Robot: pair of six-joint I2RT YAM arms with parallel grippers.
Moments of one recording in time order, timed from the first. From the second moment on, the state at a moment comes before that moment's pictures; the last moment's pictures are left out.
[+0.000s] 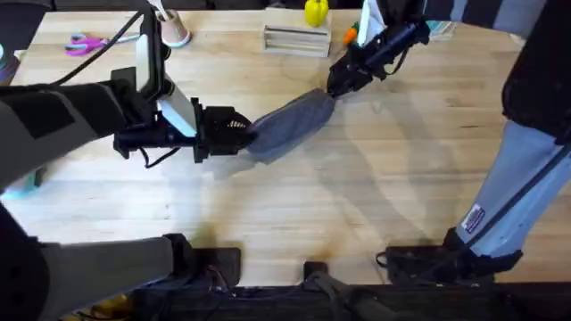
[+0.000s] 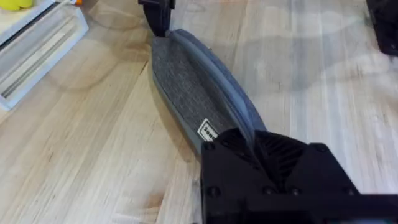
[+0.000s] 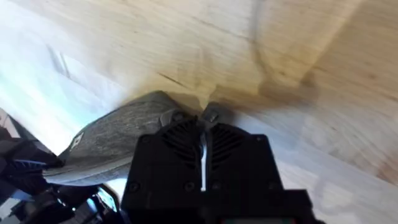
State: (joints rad) left arm 0.22 1.49 0.71 -0.75 1.17 1.49; right arm 0.14 2.16 1.65 -0.94 -0.56 0.09
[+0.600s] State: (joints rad) left arm 0.23 1.49 0.70 -0.77 1.12 1.49; right arm 0.05 1.97 1.80 -1.00 -0.33 0.07
